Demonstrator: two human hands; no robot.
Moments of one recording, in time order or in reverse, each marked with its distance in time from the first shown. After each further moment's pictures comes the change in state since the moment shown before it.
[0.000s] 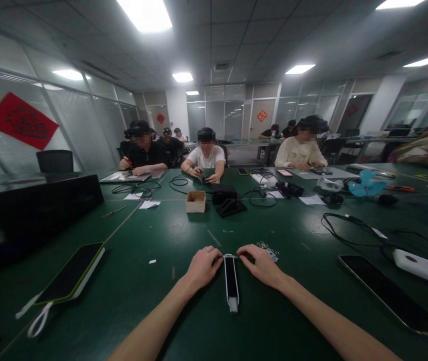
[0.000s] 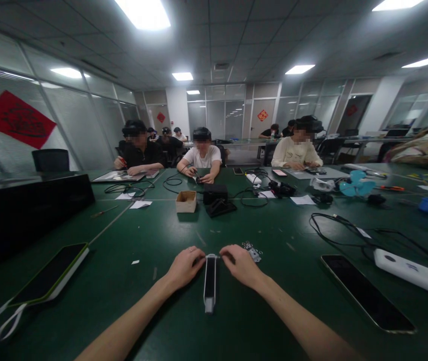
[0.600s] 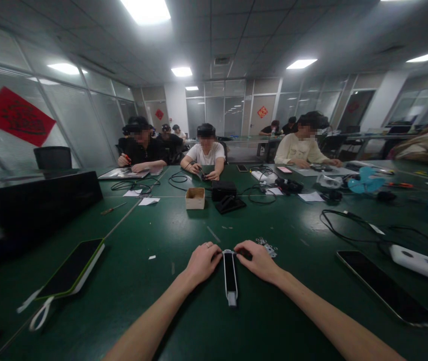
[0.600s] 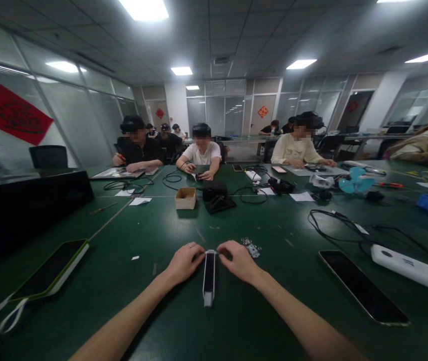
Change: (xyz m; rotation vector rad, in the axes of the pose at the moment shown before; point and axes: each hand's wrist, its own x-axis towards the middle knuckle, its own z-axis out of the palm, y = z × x) left_hand 0.002 -0.006 0.010 0.022 0.031 0.011; right_hand -0.001 -0.007 0.000 0.016 0.036 -0.073
